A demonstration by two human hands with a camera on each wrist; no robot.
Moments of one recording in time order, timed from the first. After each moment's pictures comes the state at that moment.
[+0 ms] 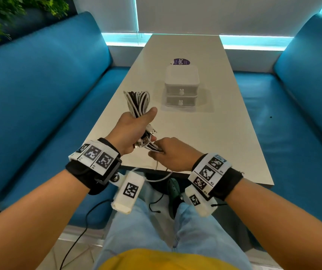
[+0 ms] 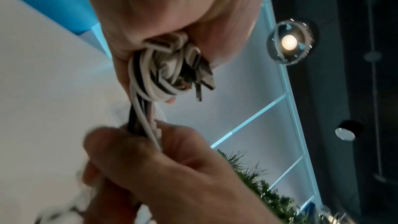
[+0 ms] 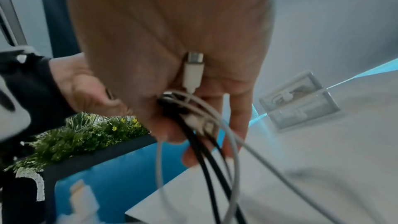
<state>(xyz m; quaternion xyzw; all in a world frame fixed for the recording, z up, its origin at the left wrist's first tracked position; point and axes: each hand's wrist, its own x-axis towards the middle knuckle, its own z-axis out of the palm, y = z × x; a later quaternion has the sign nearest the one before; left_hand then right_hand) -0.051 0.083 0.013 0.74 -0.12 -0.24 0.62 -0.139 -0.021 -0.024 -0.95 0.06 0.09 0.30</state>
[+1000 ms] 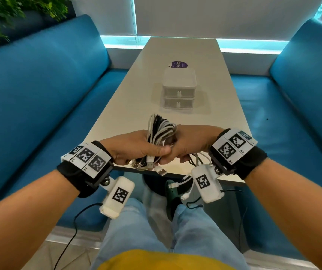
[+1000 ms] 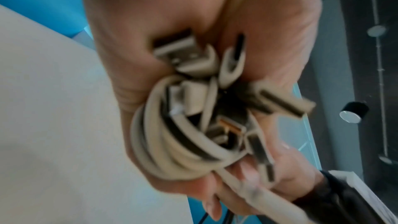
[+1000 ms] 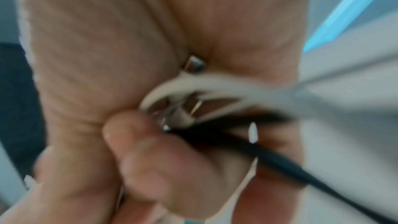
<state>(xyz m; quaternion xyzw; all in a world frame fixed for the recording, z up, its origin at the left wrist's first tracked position) -0.058 0.098 0.011 0.69 -0.35 -0.49 0.41 -0.150 -0.050 0.035 -0.86 0.03 0.24 0.45</state>
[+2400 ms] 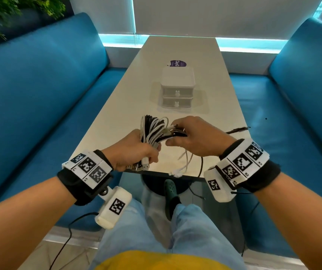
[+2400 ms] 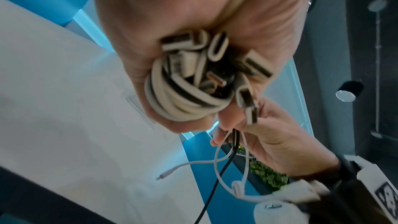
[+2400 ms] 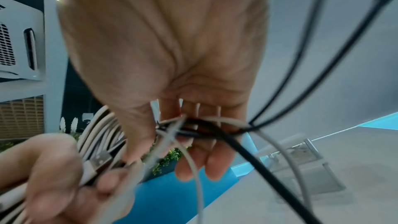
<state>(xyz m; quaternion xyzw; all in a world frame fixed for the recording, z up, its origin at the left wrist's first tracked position) -0.070 0.098 0.000 0.74 -0.26 -0.39 0.49 -0.164 -0.070 0.021 -0.95 0.04 -0.02 0.30</state>
